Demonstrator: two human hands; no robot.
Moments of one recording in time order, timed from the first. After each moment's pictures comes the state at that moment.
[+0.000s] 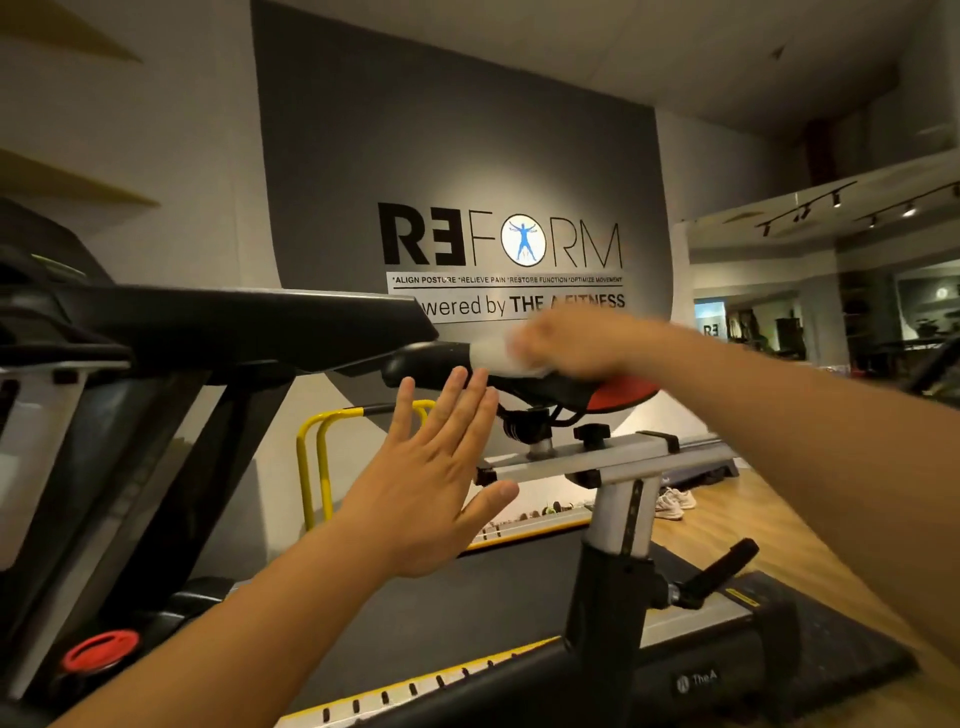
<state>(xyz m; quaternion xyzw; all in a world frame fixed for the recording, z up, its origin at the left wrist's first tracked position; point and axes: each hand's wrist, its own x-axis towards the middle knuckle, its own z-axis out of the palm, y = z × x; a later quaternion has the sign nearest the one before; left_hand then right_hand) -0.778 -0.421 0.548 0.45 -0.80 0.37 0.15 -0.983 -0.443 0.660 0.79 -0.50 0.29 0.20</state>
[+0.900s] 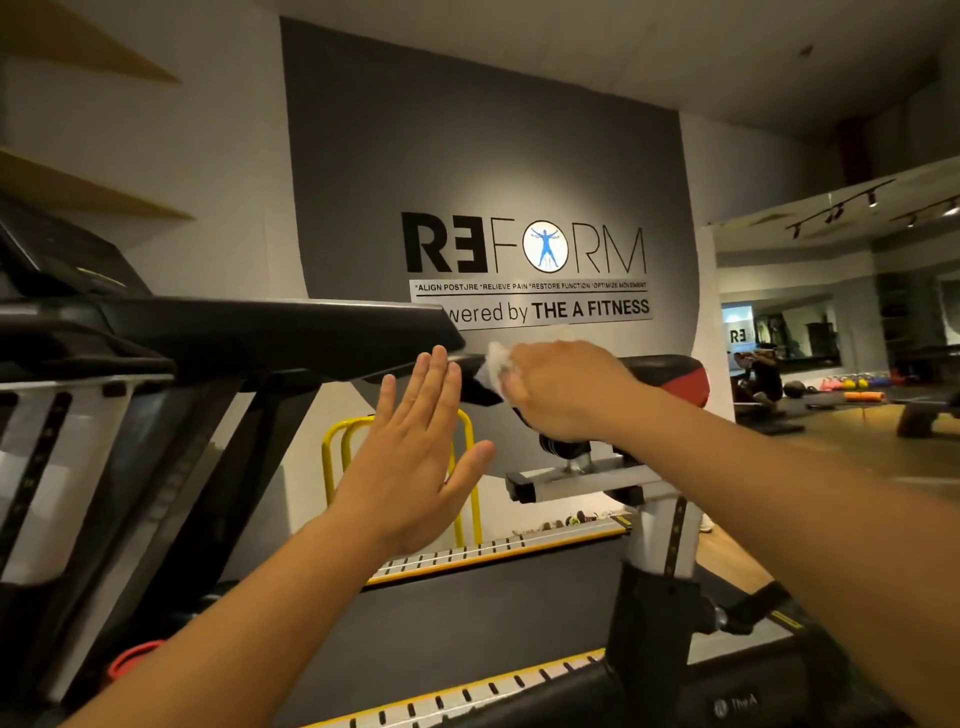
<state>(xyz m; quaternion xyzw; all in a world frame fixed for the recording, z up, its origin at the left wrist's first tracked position) -0.741 -0.446 0.563 0.47 -0.76 0.33 0.30 -0.932 -0.449 0.630 0.78 -0.48 0.21 0.33</state>
